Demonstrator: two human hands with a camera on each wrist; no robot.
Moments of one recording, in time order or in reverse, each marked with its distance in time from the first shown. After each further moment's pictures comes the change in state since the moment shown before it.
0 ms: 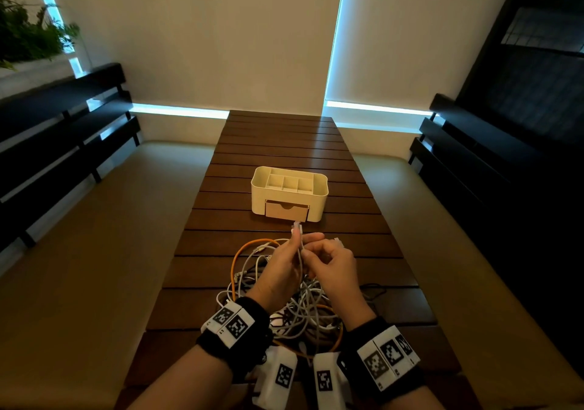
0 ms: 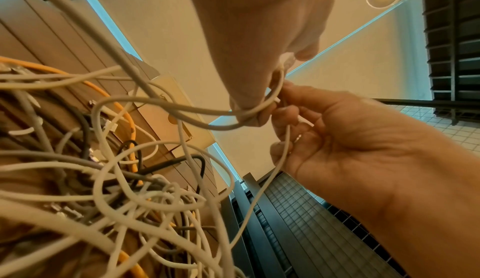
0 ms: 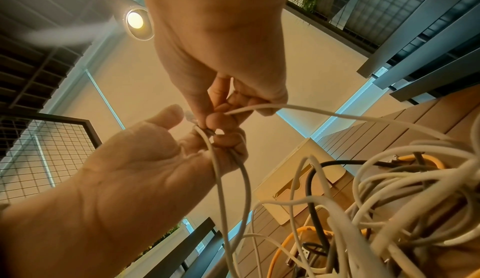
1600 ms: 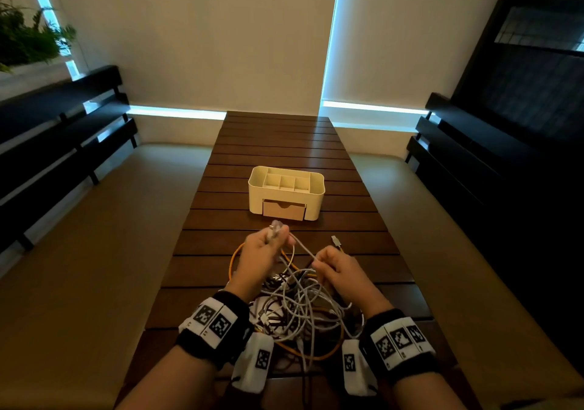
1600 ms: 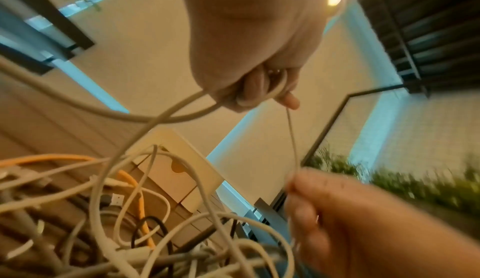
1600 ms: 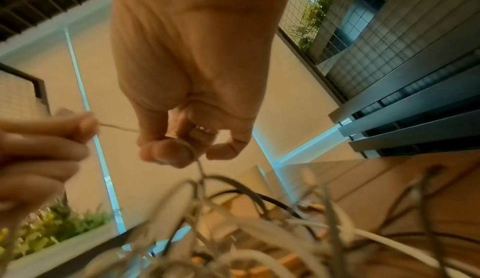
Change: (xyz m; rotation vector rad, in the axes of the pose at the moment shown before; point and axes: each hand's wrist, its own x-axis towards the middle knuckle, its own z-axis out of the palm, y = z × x) left_hand -0.012 0.021 -0.020 0.560 0.192 0.287; right_hand 0.006 0.017 -0.037 -0.209 -0.409 0.036
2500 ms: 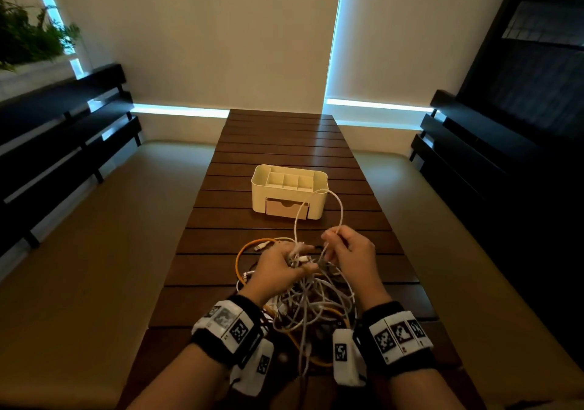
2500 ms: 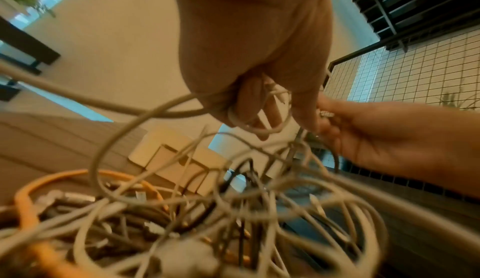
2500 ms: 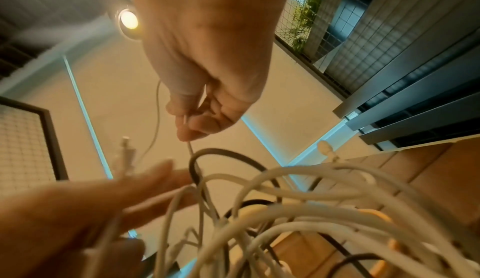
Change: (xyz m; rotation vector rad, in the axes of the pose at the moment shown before) left_hand 0.006 -0.028 0.008 0.394 -0.209 -0.002; right_hand 0.011 -0.015 -0.003 0.133 0.420 -0.088
